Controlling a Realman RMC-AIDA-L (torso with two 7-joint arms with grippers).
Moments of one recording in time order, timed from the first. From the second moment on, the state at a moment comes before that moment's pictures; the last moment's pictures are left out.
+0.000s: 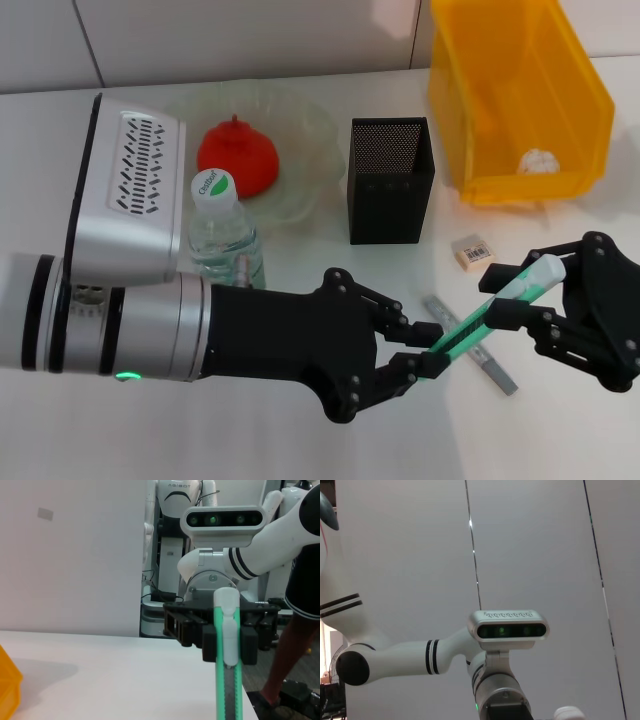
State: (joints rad) left arm -0.31 -2.07 1.69 1.31 1.59 1.36 -1.65; right arm 0.42 2.04 -0.46 -0.50 -1.96 -2.15 1.00
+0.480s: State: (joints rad) left arm -0.31 -2.07 1.68 1.29 1.60 1.38 -1.64; right arm 0.41 2.04 -0.43 -0.50 -1.95 -2.16 0.98
